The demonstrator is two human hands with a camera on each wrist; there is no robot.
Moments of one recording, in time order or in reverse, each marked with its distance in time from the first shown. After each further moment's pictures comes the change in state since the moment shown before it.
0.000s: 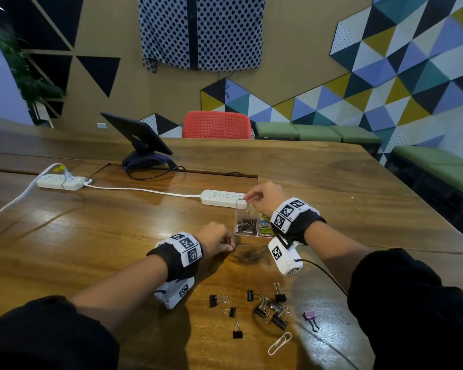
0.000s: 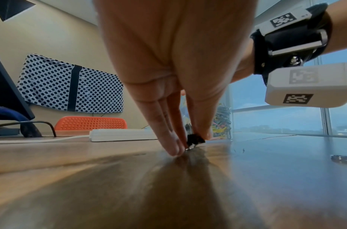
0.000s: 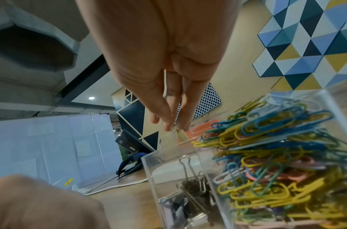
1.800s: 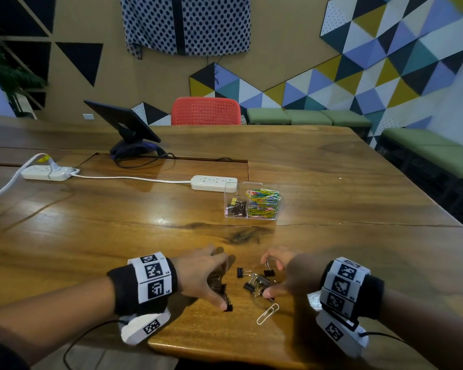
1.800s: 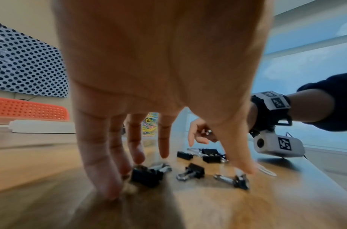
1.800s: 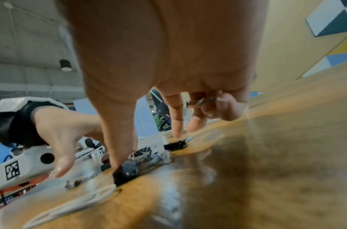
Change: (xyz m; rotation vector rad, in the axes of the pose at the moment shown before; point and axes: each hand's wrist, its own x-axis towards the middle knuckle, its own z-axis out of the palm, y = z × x) left_hand -0.094 0.046 0.018 0.220 -0.341 0.012; right_hand -0.169 0.031 -0.006 -0.294 -0.622 0.044
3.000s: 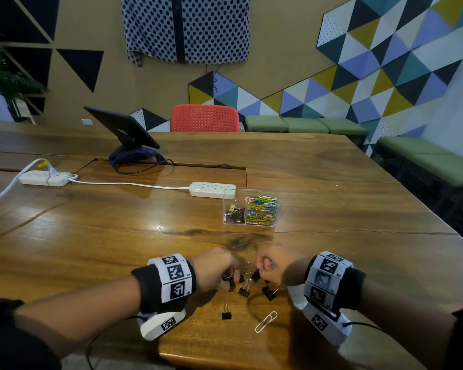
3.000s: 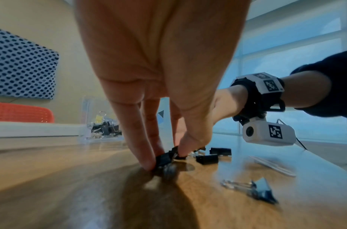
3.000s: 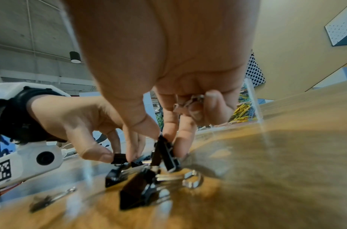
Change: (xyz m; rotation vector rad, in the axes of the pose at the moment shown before) left_hand 0.032 0.006 -0.001 -0.088 0.192 0.217; right_hand 0.034 -0.001 -0.002 -0.005 0.103 -0.052
